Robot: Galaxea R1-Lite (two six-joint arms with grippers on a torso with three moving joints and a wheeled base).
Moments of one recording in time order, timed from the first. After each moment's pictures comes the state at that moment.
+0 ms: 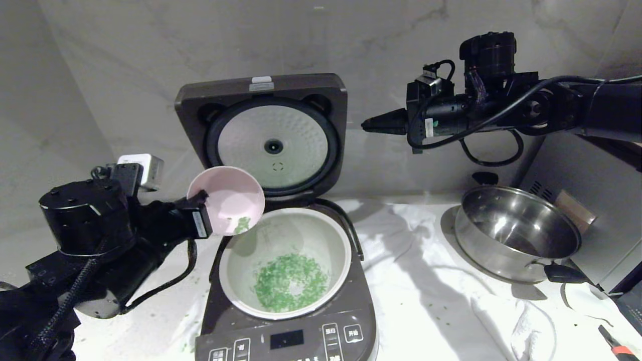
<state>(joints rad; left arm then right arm) -0.41 1.57 -0.47 -1.00 0.35 -0.12 0.30 2.07 -1.88 0.12 0.87 0.89</state>
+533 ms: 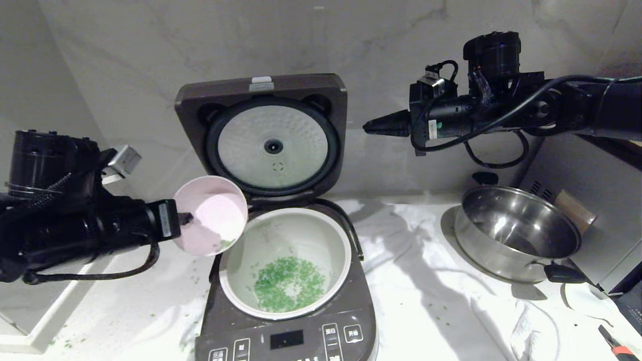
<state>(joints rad) -0.24 1.41 -0.85 -0.01 -0.02 -0.35 0.30 2.04 -1.84 0.12 0.87 0.89</state>
